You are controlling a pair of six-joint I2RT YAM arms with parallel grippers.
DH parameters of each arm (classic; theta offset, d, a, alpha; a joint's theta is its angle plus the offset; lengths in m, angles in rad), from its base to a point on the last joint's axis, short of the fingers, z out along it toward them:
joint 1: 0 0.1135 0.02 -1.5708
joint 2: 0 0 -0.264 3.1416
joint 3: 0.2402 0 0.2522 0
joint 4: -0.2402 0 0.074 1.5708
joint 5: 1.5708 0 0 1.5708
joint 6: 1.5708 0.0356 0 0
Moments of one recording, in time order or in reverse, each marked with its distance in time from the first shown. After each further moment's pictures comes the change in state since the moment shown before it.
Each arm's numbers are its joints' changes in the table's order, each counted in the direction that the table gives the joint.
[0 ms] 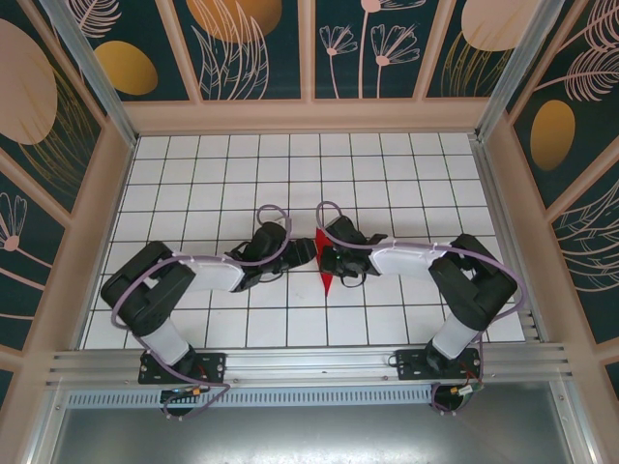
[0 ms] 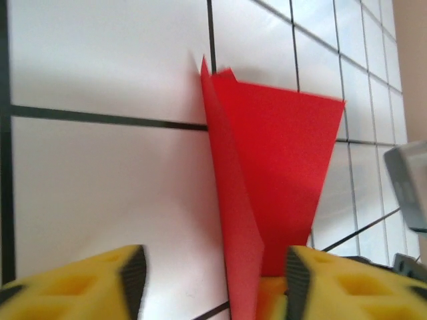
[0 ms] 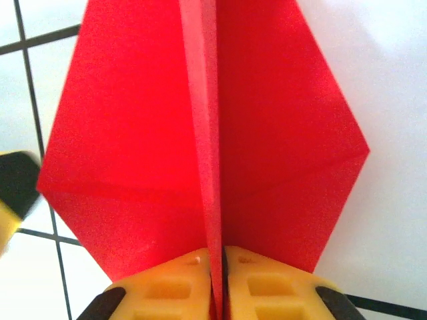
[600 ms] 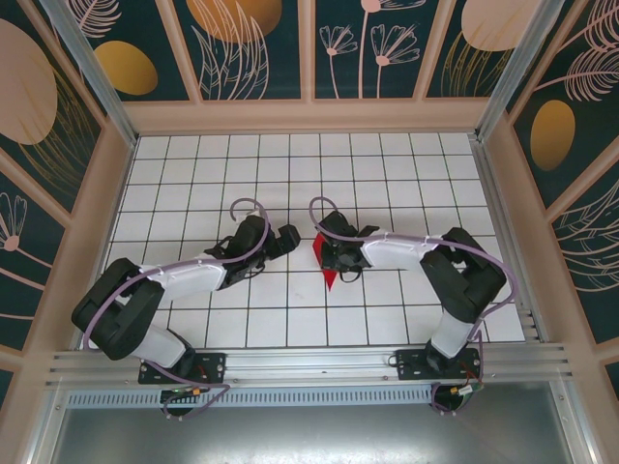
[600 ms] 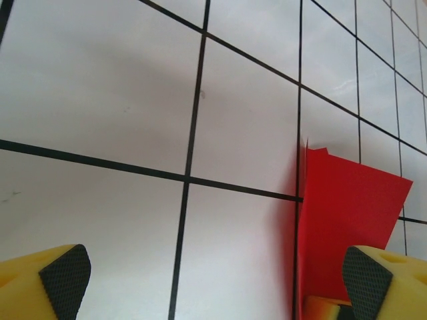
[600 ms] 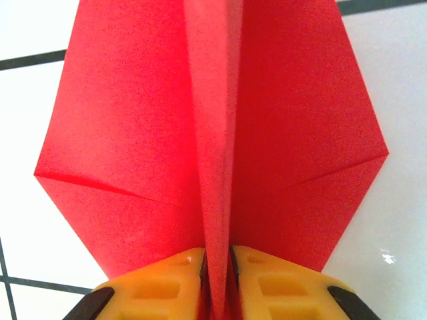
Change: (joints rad) left arm 0.082 -0.156 -0.014 -0.222 -0.183 -0.002; right arm 0.005 0.076 0.108 -0.124 0.098 -0.029
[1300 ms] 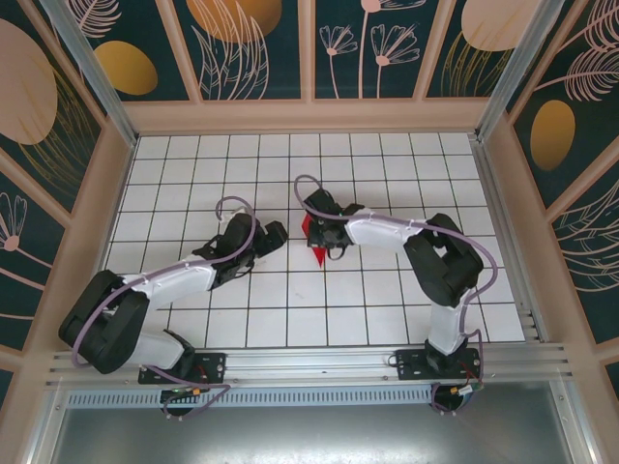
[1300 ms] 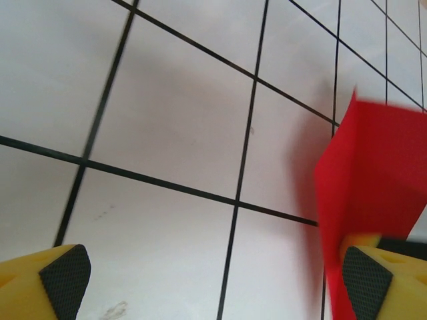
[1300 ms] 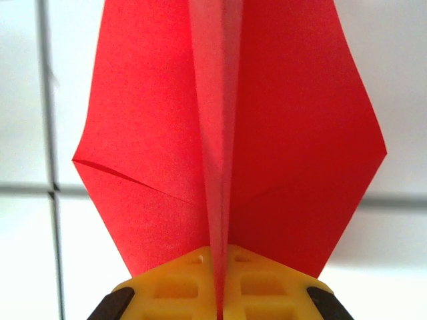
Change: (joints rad) left arm 0.058 -0.103 -0.017 -0.111 -0.062 0.004; right arm -0.043 0.170 0.312 -0.084 0.079 -0.118
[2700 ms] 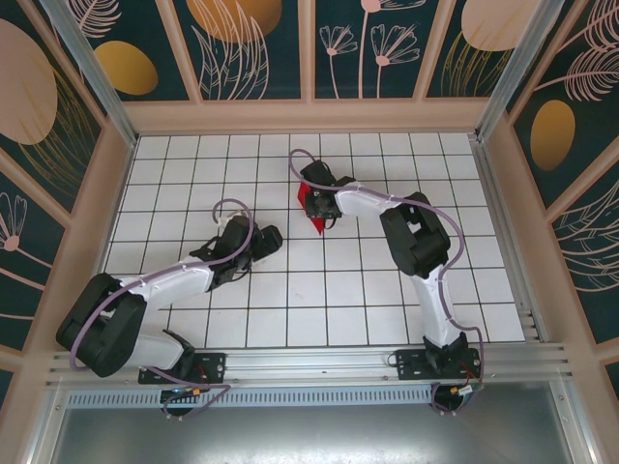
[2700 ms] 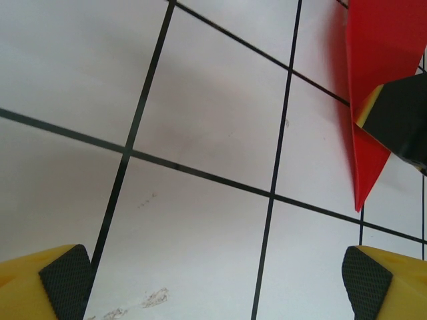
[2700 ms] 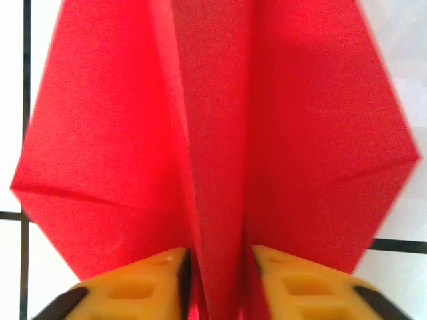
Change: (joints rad) left arm 0.011 -0.008 0.008 -0.068 -0.024 0.027; right arm -0.113 0.287 0.345 -0.036 0.008 -0.150
